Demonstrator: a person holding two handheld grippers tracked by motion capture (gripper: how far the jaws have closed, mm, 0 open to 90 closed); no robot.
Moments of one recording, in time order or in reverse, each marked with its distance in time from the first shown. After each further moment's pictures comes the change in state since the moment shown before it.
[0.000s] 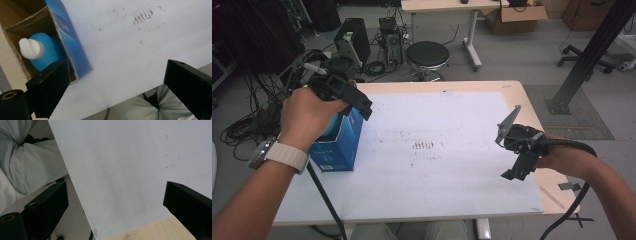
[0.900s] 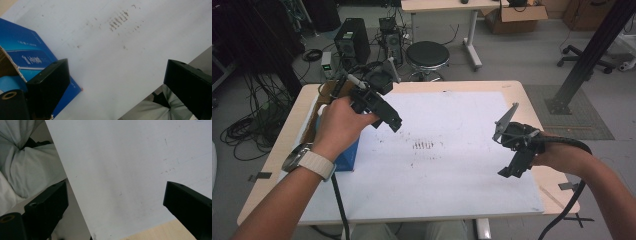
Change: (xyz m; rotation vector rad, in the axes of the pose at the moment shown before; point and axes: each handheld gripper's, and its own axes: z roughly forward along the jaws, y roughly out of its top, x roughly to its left) left arm -0.055 0.012 0.037 -0.030 -0.034 0.272; right arm -0.006 0.005 0.004 -0.017 0.011 0.004
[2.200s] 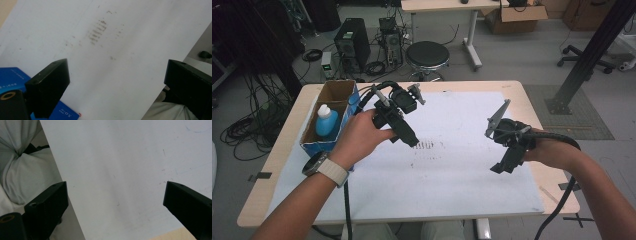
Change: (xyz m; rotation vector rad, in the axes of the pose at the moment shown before) left arm -0.035 0.008 0.039 -0.037 -0.051 0.289; right arm -0.007 0.015 0.007 -0.022 0.009 -0.008
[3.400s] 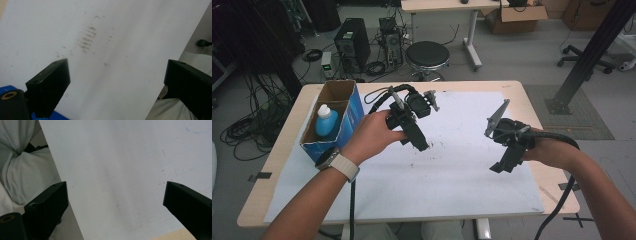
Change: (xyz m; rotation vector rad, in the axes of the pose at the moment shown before) left arm -0.011 0.018 0.015 0.020 -0.036 0.115; right arm -0.002 0.000 0.002 -0.003 0.000 -0.007
